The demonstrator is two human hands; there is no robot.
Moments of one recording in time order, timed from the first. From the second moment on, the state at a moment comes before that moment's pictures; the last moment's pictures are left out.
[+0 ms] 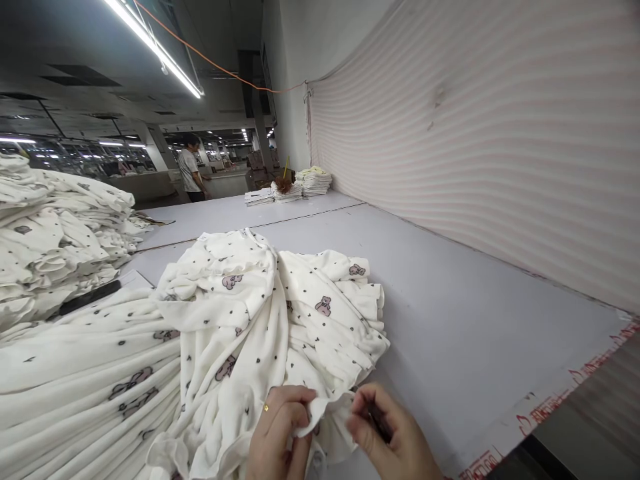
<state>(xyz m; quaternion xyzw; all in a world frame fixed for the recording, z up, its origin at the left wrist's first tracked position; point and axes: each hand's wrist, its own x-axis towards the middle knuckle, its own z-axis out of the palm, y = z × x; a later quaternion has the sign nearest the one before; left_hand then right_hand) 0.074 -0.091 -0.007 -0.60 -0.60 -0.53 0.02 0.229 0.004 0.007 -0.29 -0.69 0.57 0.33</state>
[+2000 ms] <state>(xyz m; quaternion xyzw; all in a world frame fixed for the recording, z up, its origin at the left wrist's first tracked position) 0.060 -0.092 -0.012 -0.31 -0.63 -0.59 -0.40 0.195 0.000 -0.005 -0.29 -0.76 0.48 0.33</state>
